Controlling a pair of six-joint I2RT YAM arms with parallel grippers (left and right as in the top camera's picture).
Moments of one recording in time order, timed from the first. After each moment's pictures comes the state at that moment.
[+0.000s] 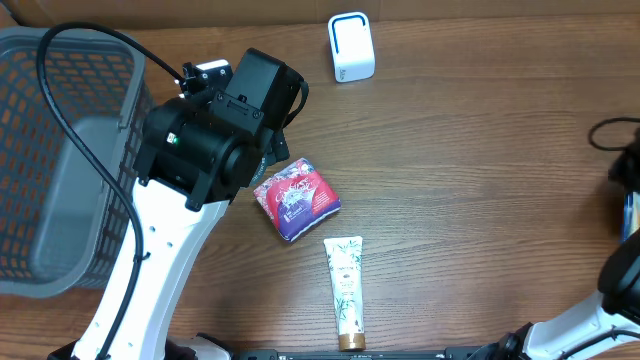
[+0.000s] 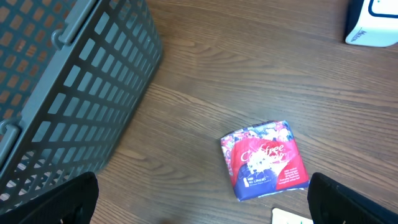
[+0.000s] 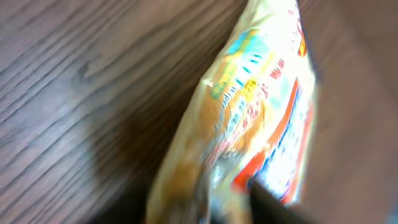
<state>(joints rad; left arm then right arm) -0.50 1.57 2.03 -1.69 -0.52 -0.75 -0.56 1.89 1.38 -0.78 0.39 0.16</state>
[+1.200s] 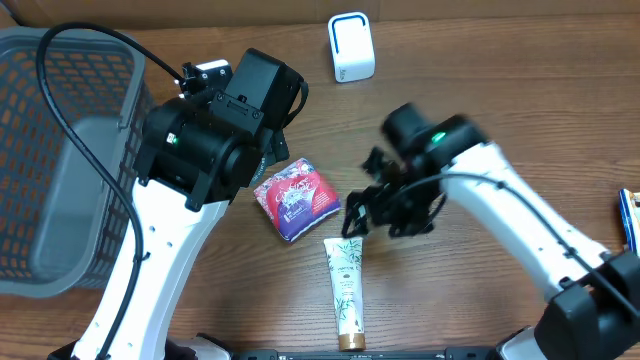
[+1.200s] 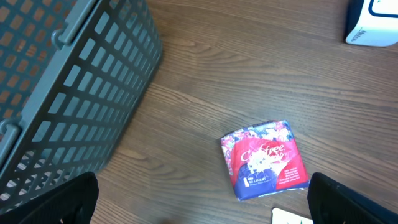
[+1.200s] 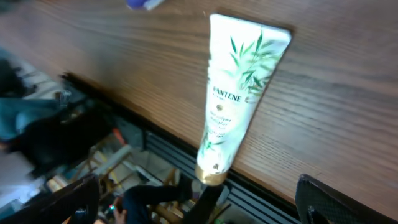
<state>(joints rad) -0.50 1.57 2.03 -1.69 -0.52 -0.75 0.58 1.68 1.37 -1.28 -0.56 0.33</state>
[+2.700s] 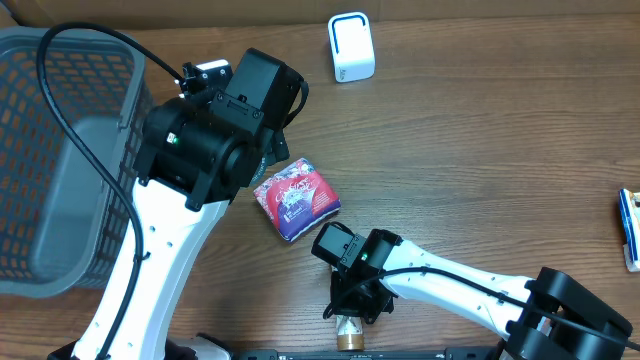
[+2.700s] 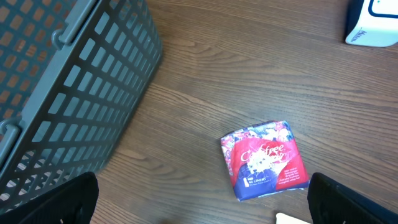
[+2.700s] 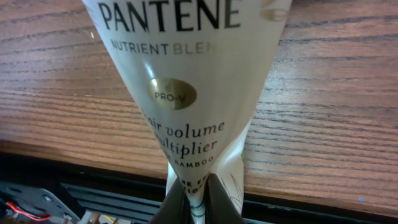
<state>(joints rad) -0.50 1.57 2.03 -1.69 -0.52 -0.75 1.03 1.67 0.98 -0.86 -0.35 1.03</state>
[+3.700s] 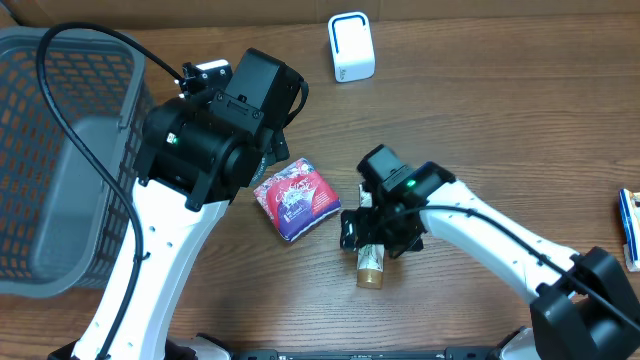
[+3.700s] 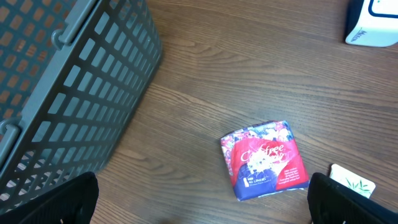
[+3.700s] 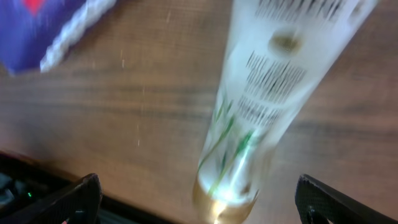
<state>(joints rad) -0.50 1.57 2.03 -1.69 -0.52 -0.75 0.68 1.66 1.12 -0.93 -0.33 0.61</state>
